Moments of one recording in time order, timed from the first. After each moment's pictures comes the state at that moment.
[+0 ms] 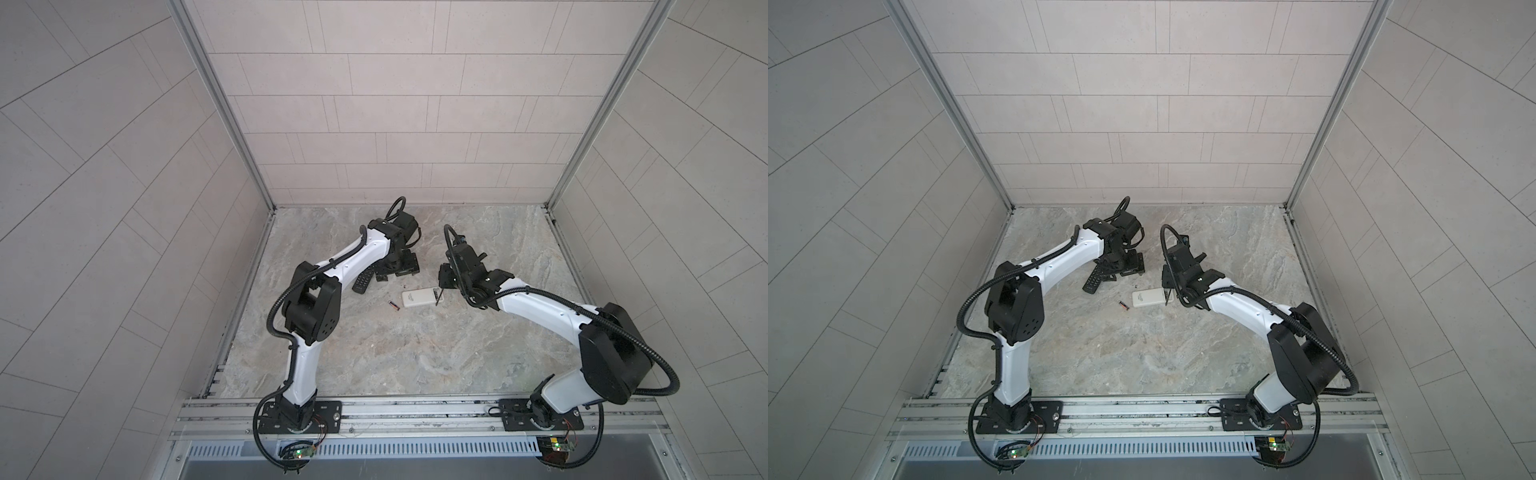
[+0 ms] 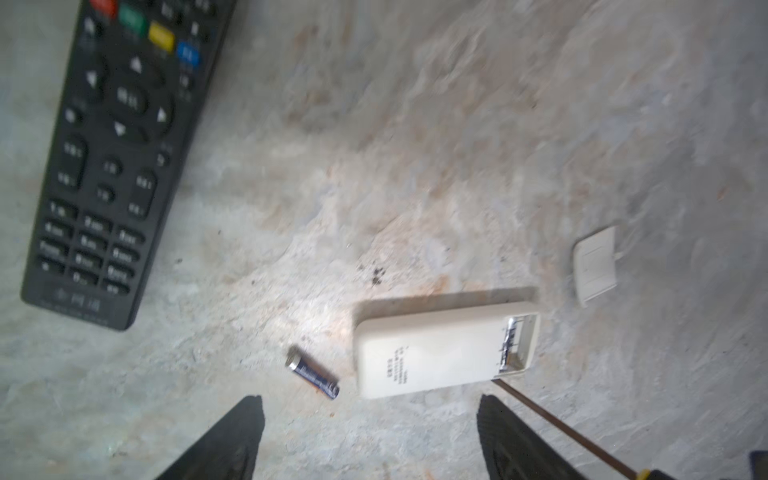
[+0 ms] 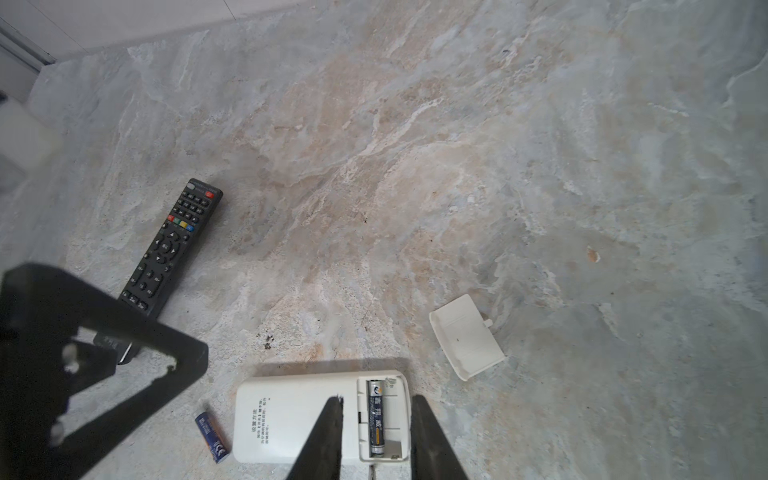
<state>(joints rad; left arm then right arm) -0.57 2.07 1.82 -1.09 0.05 -0.73 0.58 1.52 0.99 -0.26 0.24 0.54</state>
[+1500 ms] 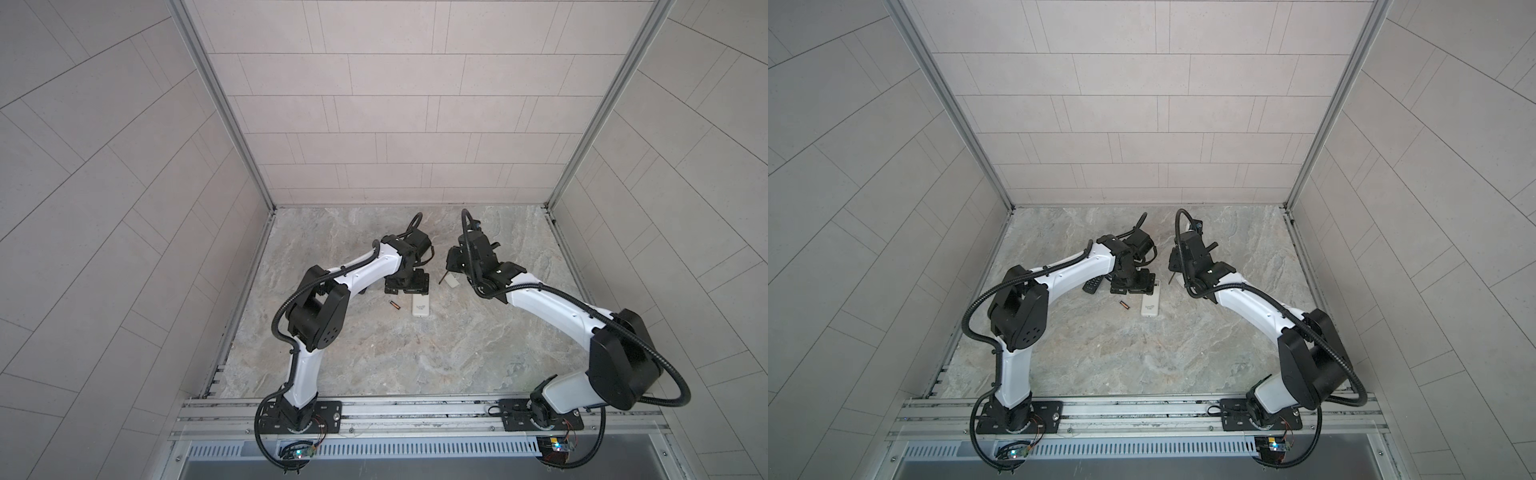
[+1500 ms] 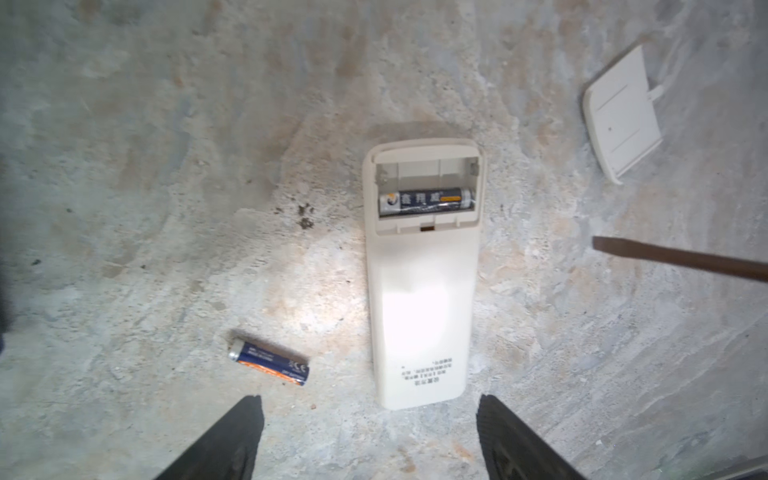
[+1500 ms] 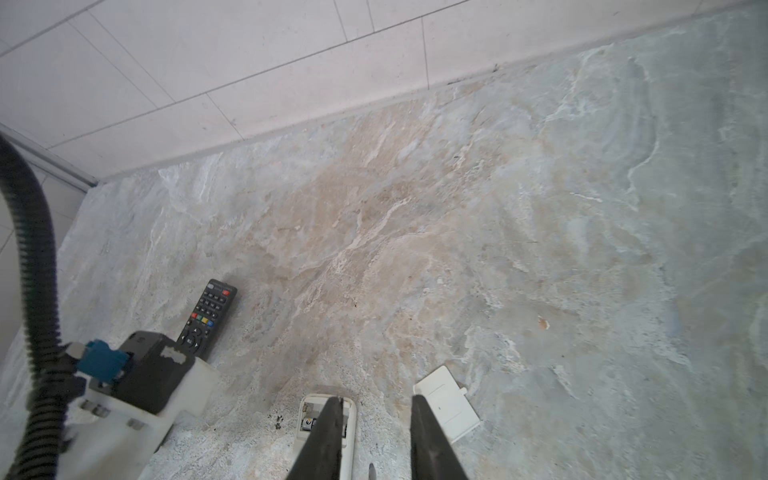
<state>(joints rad) -0.71 2.02 1.63 -0.98 0.09 -0.60 0.49 1.43 1.01 -0.20 0.26 0.58</state>
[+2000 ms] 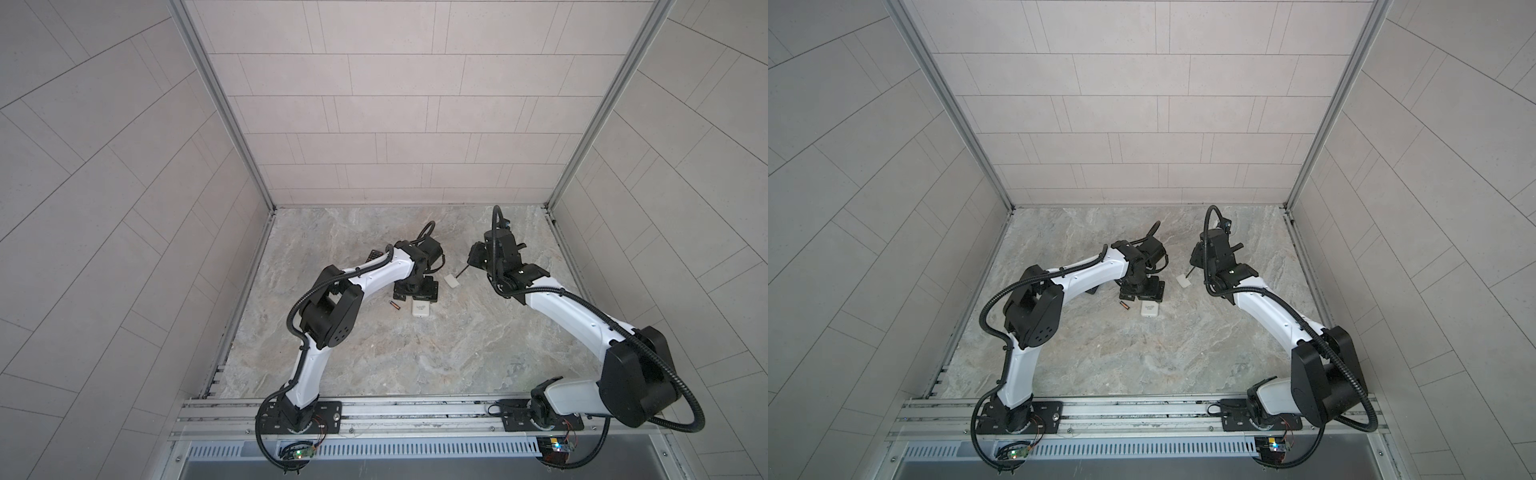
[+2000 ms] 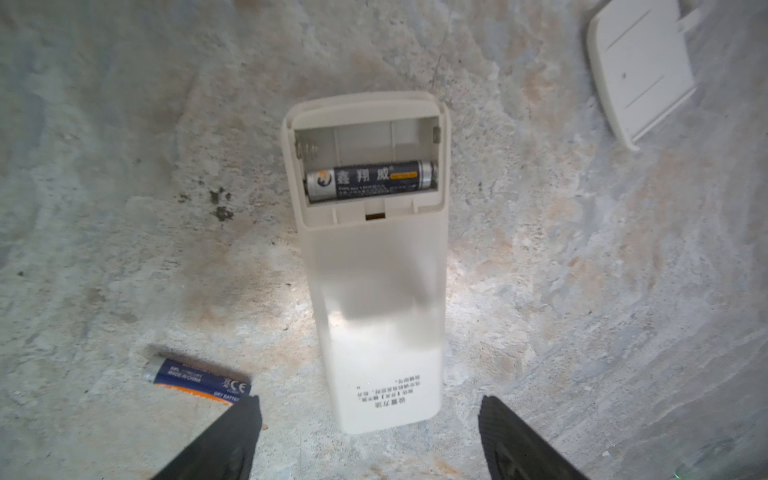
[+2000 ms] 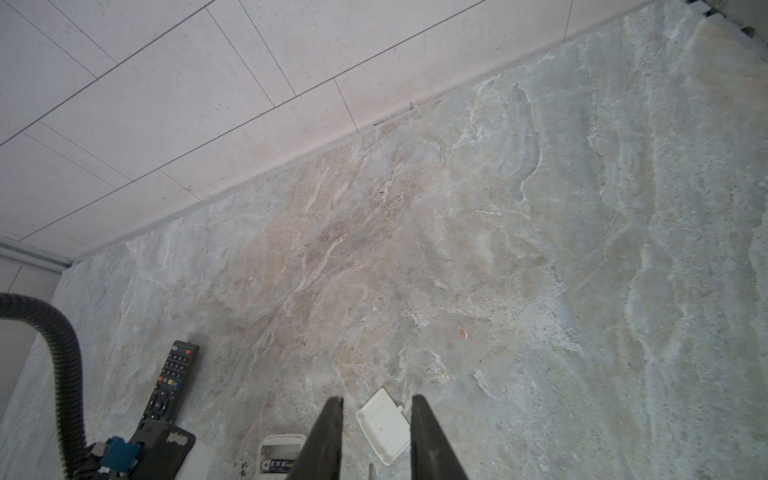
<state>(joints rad) -0.75 2.10 1.68 -0.99 0.09 -0.62 0.35 1.37 0.96 -0.19 0.23 0.61</state>
